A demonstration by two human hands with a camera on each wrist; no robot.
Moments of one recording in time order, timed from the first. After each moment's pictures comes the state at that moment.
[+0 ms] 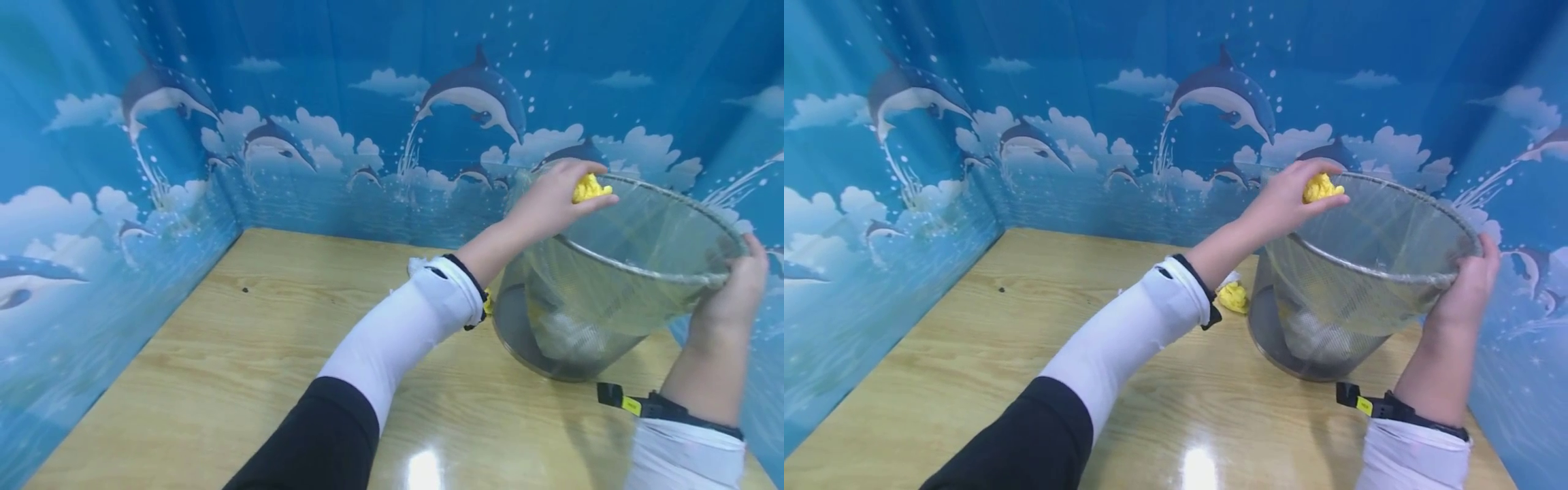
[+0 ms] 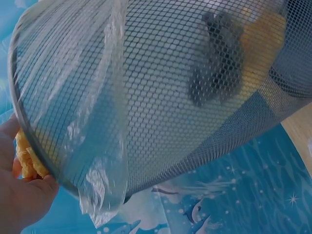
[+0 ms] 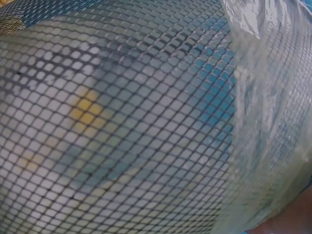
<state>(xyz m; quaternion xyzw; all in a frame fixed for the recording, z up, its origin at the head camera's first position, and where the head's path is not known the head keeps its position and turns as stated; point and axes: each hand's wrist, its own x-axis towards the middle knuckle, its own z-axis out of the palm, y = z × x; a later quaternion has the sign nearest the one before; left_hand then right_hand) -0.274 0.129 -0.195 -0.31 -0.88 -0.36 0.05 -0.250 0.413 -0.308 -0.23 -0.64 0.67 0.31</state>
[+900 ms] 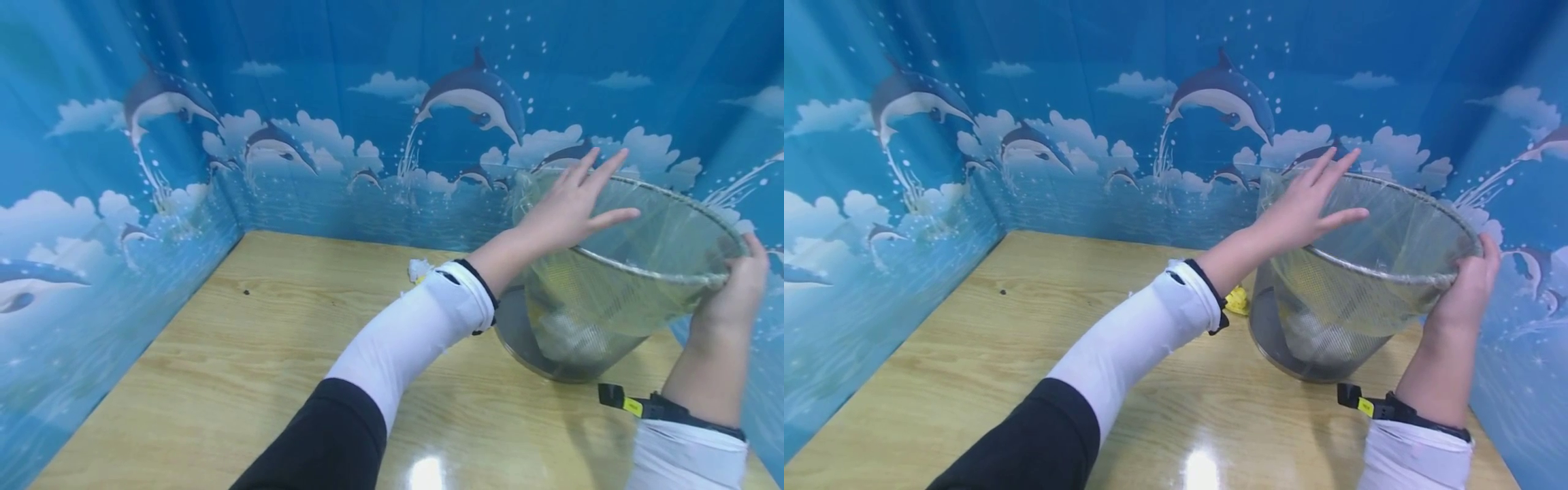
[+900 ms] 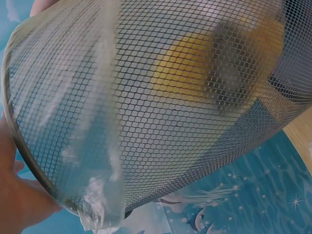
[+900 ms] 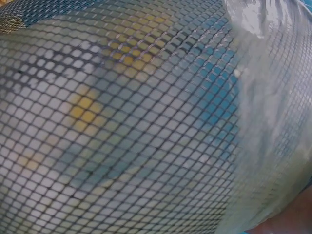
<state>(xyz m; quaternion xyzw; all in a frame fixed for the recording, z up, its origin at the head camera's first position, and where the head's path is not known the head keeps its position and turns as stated) -0.265 0.143 -0.200 -0.33 -0.90 -0.27 0.04 -0.203 0.344 -0.270 -0.22 -0.64 0.66 0.32</state>
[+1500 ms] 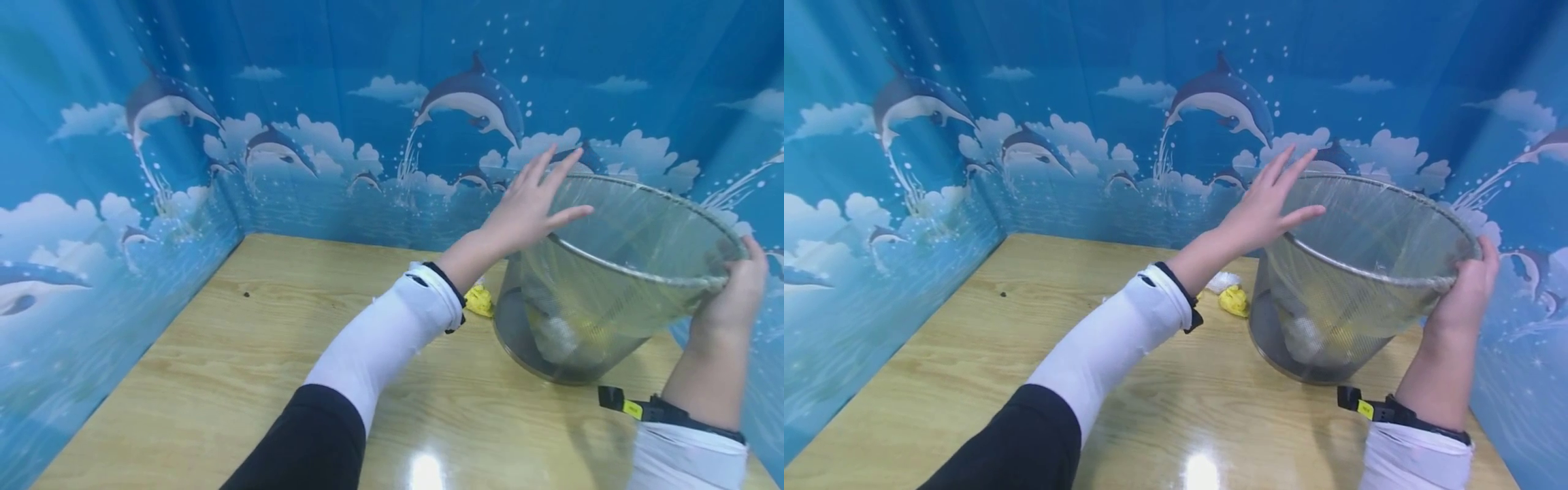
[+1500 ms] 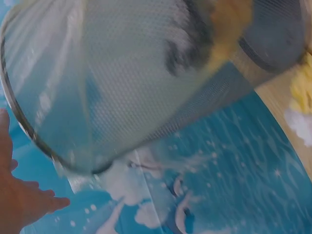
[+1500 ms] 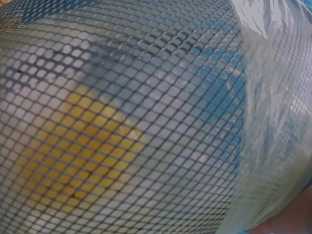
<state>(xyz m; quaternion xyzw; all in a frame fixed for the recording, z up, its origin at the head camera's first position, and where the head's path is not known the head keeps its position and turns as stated) -0.277 0.106 -0.212 -0.31 -0.91 -0.26 0.10 -0.204 0.347 -0.272 -0.23 -0.63 0.67 0.31</state>
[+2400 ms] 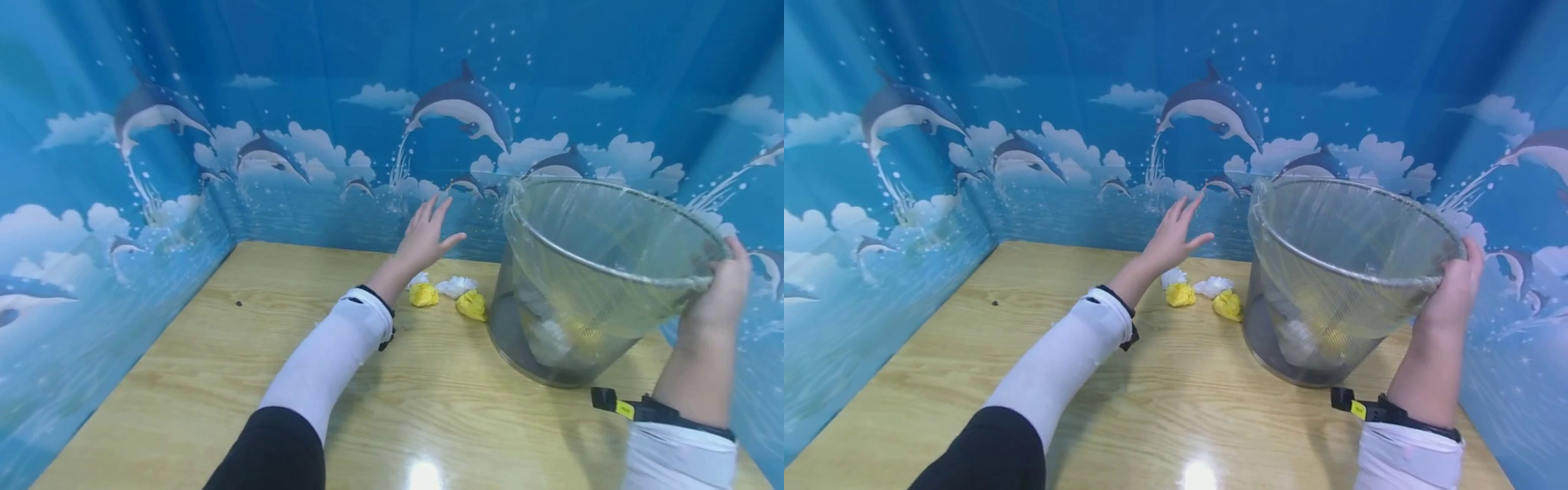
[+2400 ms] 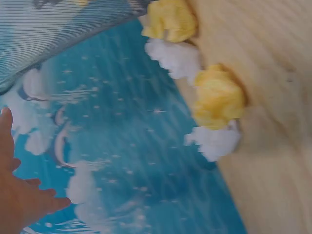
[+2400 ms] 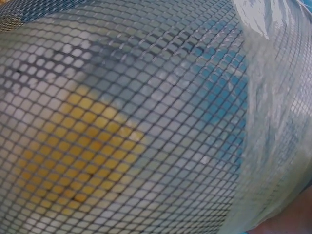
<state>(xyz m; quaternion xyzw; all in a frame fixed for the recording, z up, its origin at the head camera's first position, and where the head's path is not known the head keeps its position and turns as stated) -0.327 0.008 -0.303 -0.19 -0.93 -0.29 0.07 -0.203 0.348 -0.274 -0.22 -0.64 0.67 0.29</state>
